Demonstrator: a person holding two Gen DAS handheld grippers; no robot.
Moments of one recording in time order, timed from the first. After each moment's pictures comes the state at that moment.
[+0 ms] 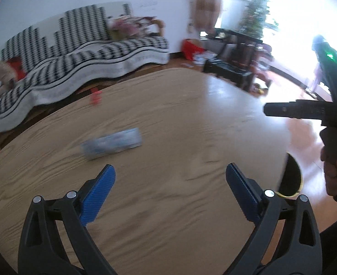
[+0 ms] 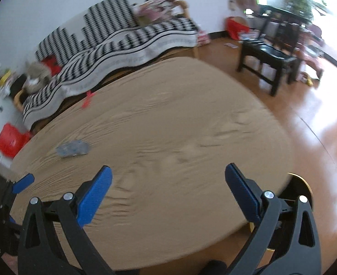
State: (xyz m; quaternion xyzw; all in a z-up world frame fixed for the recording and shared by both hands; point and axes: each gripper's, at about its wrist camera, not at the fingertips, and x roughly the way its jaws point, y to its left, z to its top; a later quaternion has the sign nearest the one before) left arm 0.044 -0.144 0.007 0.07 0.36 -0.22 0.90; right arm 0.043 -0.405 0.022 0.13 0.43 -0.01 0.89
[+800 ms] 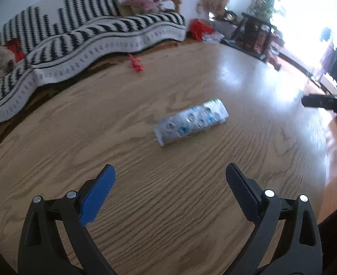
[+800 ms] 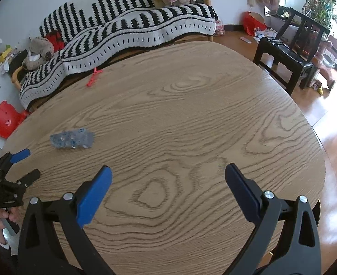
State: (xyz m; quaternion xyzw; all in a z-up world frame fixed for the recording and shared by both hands) left arm 0.128 -0.051 -0.047 0.10 0.42 -0.24 0.87; right arm 0.096 -0.357 -0.016 0.09 0.47 0.00 0.88
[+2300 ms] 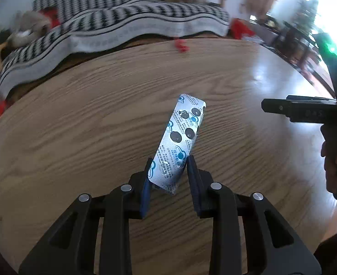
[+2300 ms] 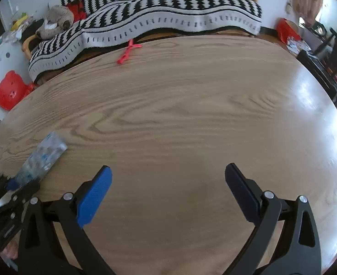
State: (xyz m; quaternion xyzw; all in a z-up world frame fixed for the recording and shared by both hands) left arm 0.124 -0.019 -0.064 0.03 0.46 -0.10 0.88; right arm 0.203 -0.247 -0.069 0.02 0.50 0.08 0.86
